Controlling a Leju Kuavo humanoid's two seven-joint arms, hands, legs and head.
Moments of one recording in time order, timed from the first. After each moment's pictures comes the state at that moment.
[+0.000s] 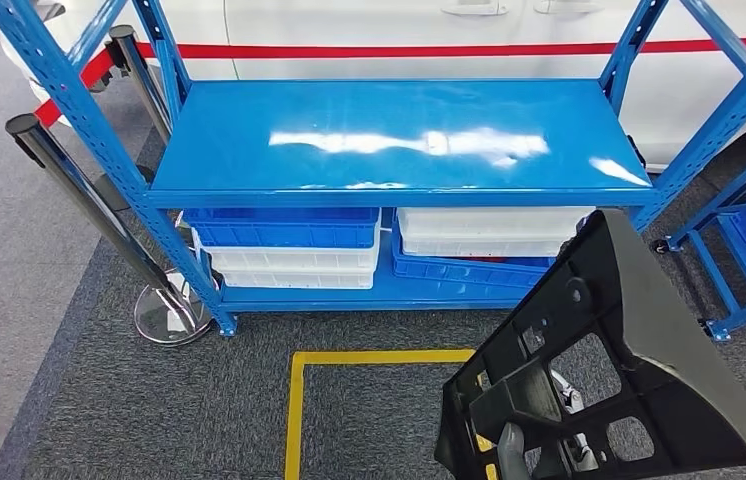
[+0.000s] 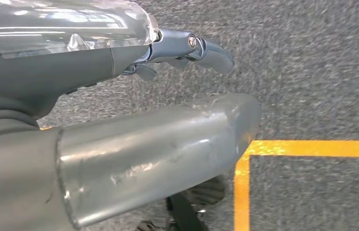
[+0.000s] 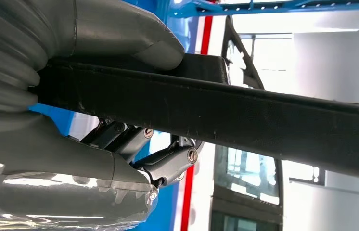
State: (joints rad) left arm -0.02 -0.05 -0.25 -0.17 0.39 0.30 -0.38; right arm 0.43 0.12 0.30 -1.98 0.14 -0.38 -0.67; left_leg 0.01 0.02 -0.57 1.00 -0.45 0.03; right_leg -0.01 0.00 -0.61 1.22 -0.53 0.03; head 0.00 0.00
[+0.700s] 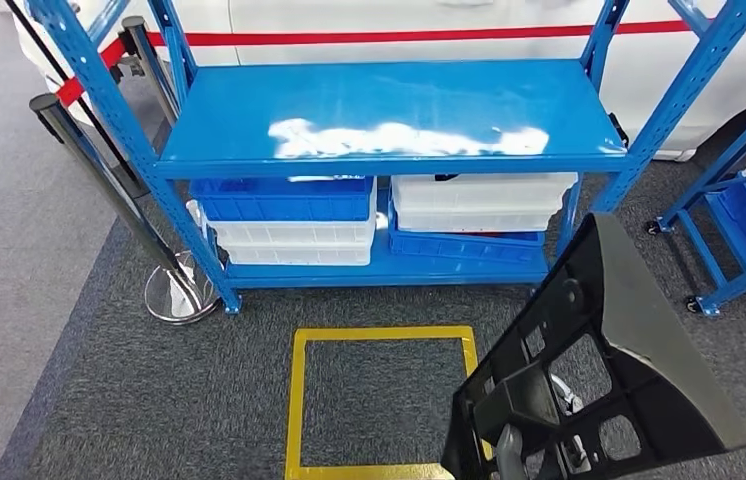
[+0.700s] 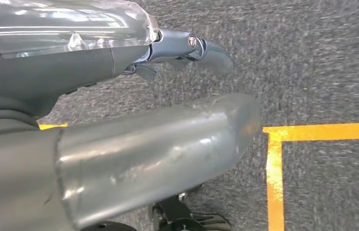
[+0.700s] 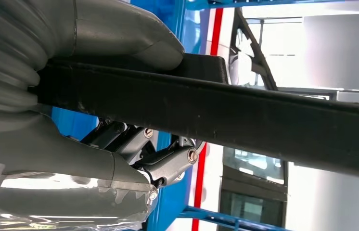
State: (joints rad) left arm -0.02 -0.05 -0.25 -0.17 0.38 0.28 -0.38; right arm 0.47 0.17 0.28 -1.98 0.20 -0.42 -0.66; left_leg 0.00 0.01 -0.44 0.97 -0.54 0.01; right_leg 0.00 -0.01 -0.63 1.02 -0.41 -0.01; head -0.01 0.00
